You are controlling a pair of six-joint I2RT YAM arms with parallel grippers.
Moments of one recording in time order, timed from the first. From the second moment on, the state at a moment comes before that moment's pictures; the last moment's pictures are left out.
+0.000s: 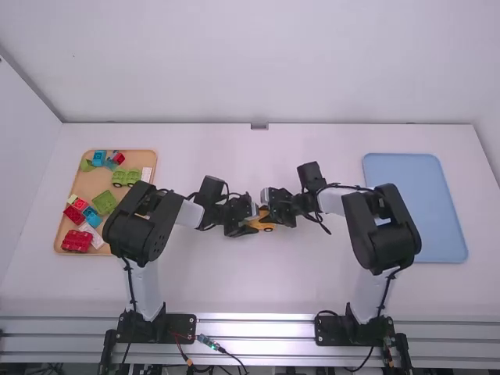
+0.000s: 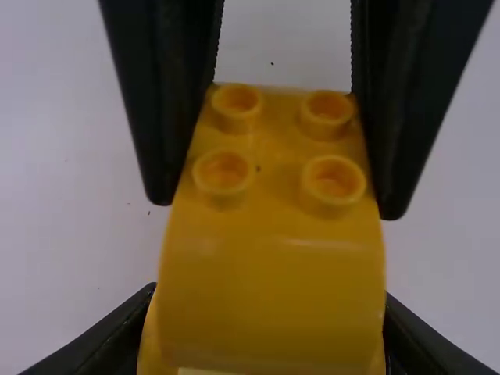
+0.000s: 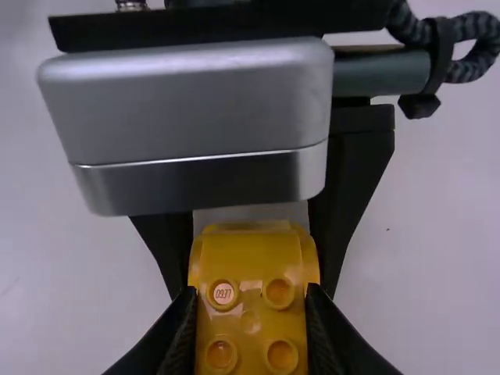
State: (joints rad) left arm -0.31 2.00 0.79 0.23 0.77 0.88; right arm 0.31 1.96 0.95 -0.20 -0.97 -1.15
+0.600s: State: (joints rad) left arm -0.31 2.00 0.80 0.22 0.76 0.87; right arm 0.31 1.98 0.94 -0.13 -1.00 -1.13
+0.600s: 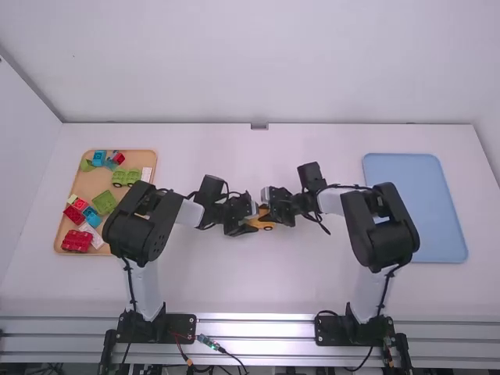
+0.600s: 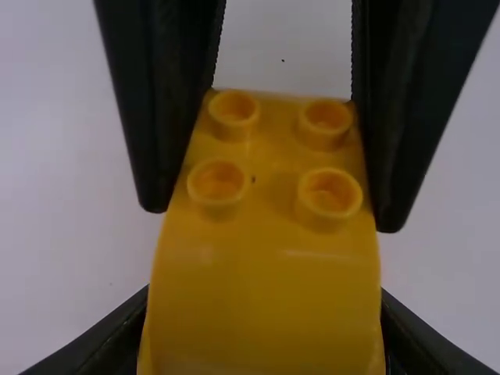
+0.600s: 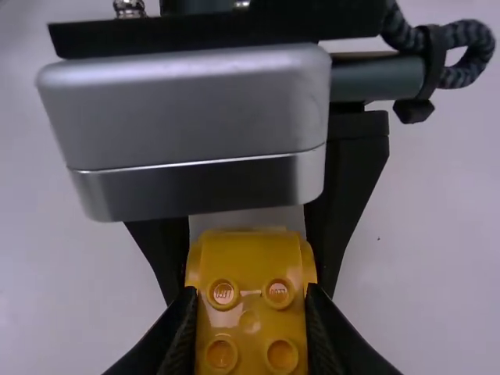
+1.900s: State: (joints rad) left arm -0.30 1.99 0.80 0.20 0.76 0.88; right arm 0.34 1.98 0.96 -0.15 -0.94 -1.12
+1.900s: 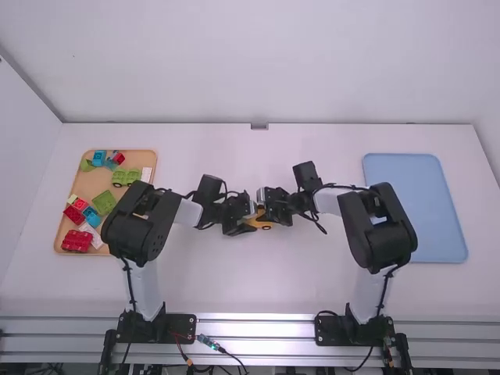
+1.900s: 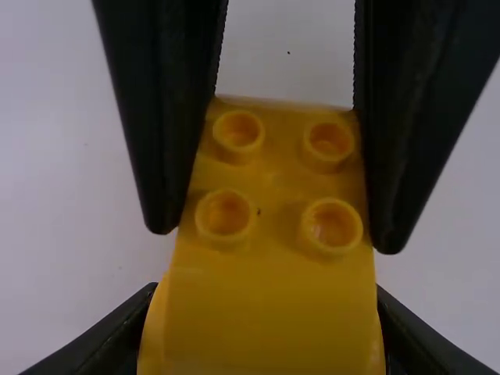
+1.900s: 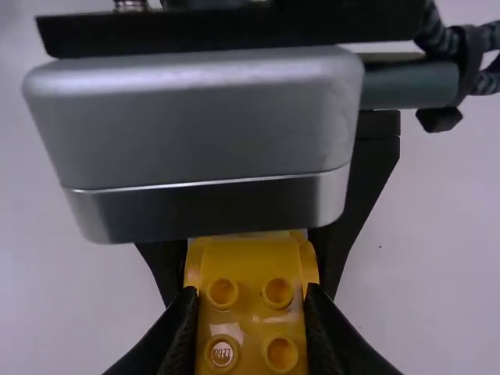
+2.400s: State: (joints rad) left arm -0.30 1.99 0.80 0.19 0.78 0.91; right arm 0.35 1.97 0.98 -0.22 -0.90 -1.10
